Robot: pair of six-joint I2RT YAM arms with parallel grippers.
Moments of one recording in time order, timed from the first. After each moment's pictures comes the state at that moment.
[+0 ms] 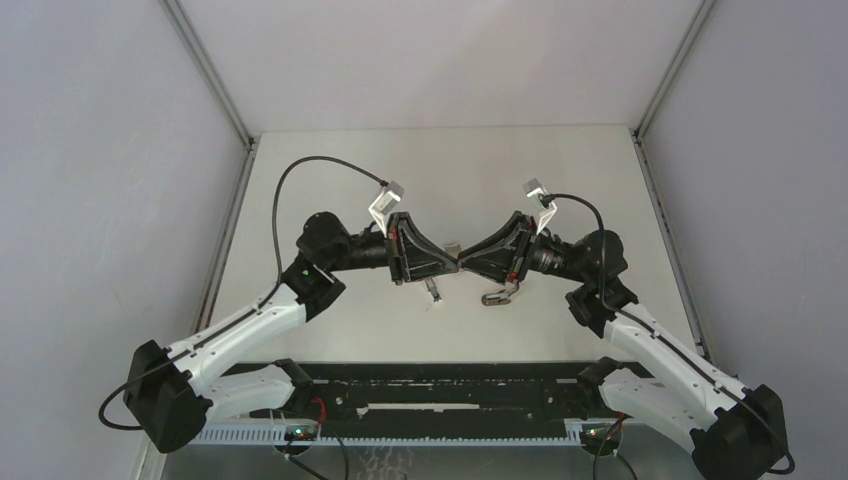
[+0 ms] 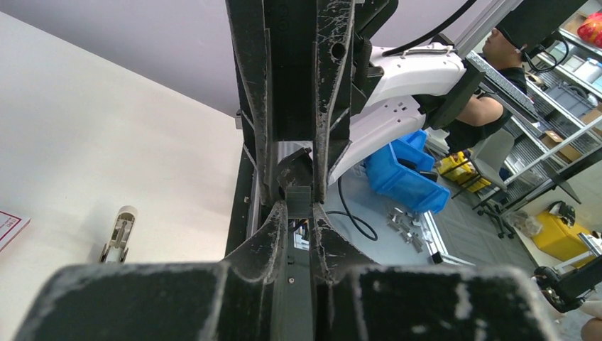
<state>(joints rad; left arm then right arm) -0.72 1.09 0.78 0.49 0.82 -0.71 0.55 0.89 0.62 0.56 -0.82 0.82</state>
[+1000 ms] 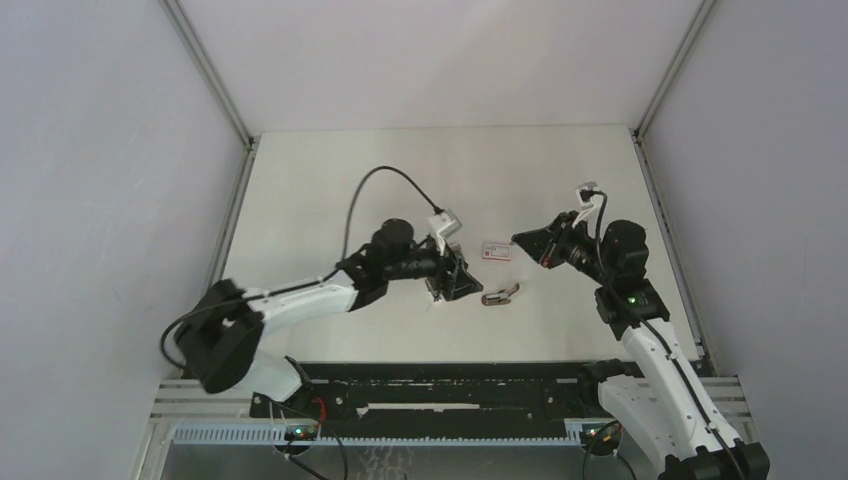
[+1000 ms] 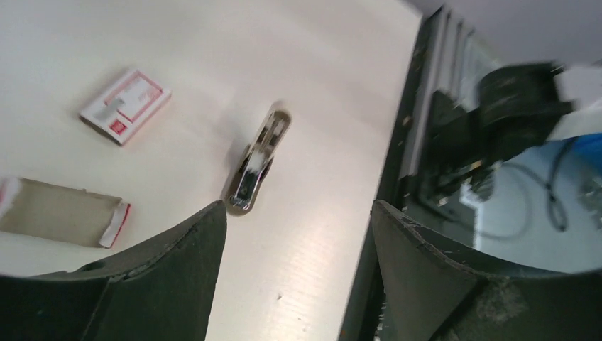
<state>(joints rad) -0.81 1.37 0.77 0.34 0.50 -0.33 0.20 0.75 0.61 -0.02 -0.60 0.53</state>
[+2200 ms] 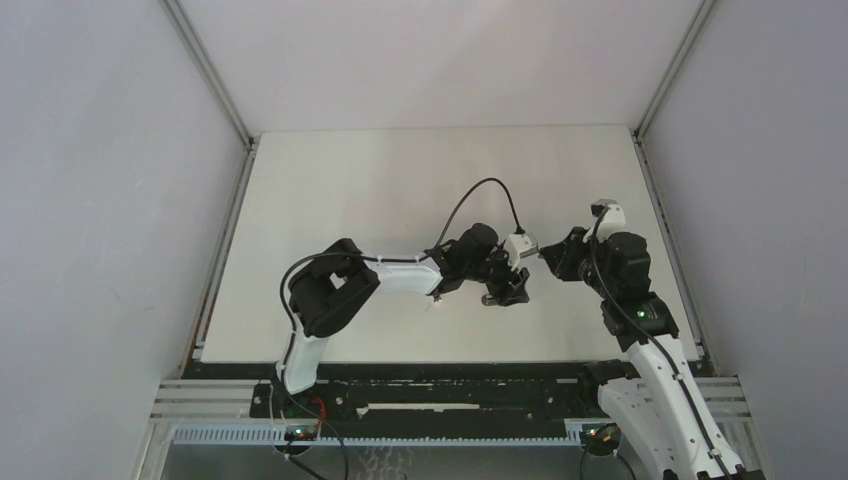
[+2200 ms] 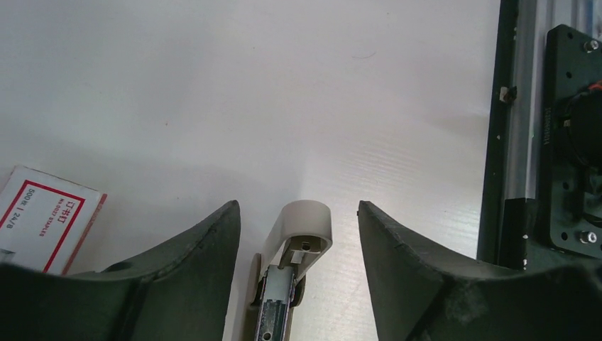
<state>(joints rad) -0.99 2.05 1.25 0.27 0.44 -0.07 0.16 0.65 0.61 -0.39 -0.24 0.37</state>
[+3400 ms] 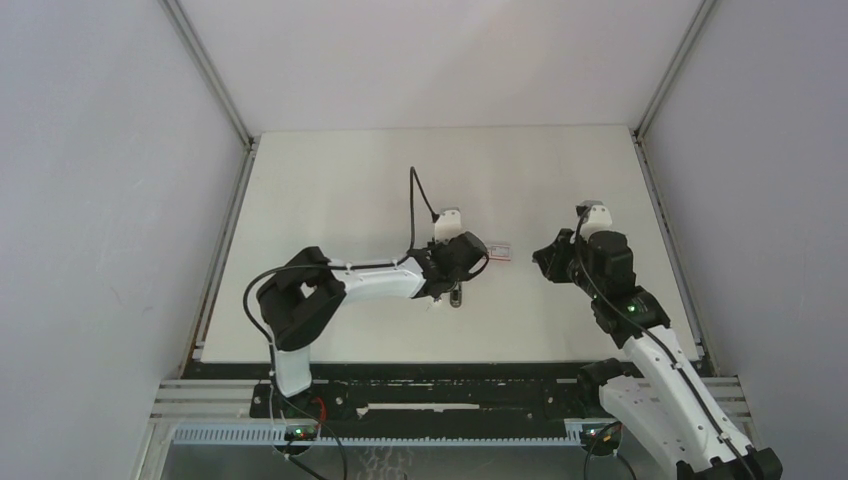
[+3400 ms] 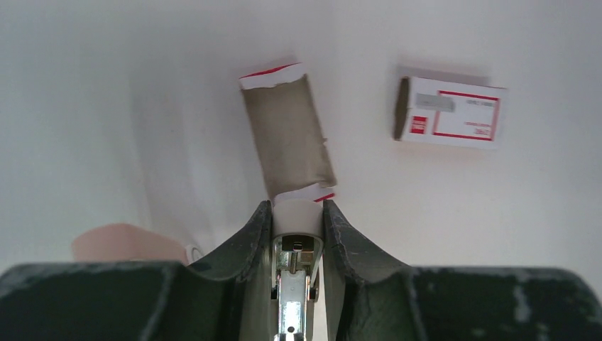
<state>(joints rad) -1.00 1.86 1.17 -0.17 -0.55 -0.85 0.28 0.69 0.61 -0.39 -0.11 0.39</state>
